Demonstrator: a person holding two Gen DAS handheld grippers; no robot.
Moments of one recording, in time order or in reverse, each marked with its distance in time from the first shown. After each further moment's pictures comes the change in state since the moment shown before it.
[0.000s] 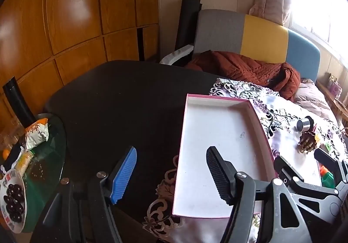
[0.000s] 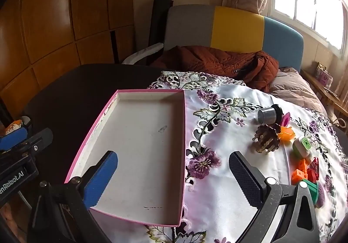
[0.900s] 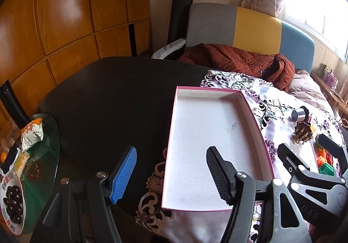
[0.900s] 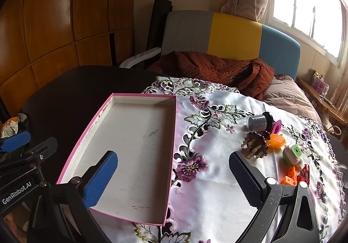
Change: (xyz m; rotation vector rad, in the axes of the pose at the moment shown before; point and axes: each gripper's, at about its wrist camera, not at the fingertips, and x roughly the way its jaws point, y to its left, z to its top) left arm 0.006 -0.019 -0.009 0.045 0.036 -0.028; right arm -0.012 -0.010 0.004 -0.037 -0.028 -0.036
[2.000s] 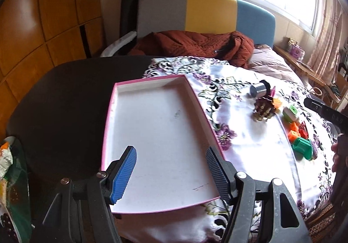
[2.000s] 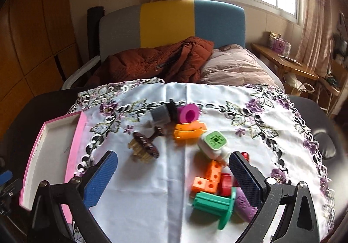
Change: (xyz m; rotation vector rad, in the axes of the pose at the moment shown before) left arm 0.010 -0.080 0.000 0.192 0.065 -0.228; right arm -0.009 -0.218 -0.005 0.295 0.066 -0.181
